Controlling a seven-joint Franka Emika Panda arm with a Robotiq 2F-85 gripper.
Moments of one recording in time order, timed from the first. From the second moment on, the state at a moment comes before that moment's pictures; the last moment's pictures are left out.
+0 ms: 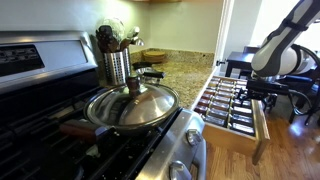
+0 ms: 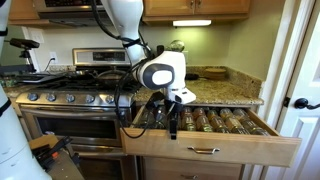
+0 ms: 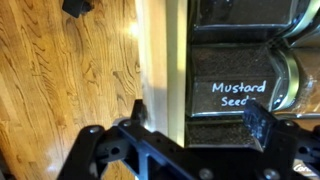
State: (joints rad) arm -0.07 0.40 -0.20 -2.40 0.16 2.82 0.61
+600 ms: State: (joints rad) arm -0.12 0.43 -0.11 -2.33 0.33 2.82 0.44
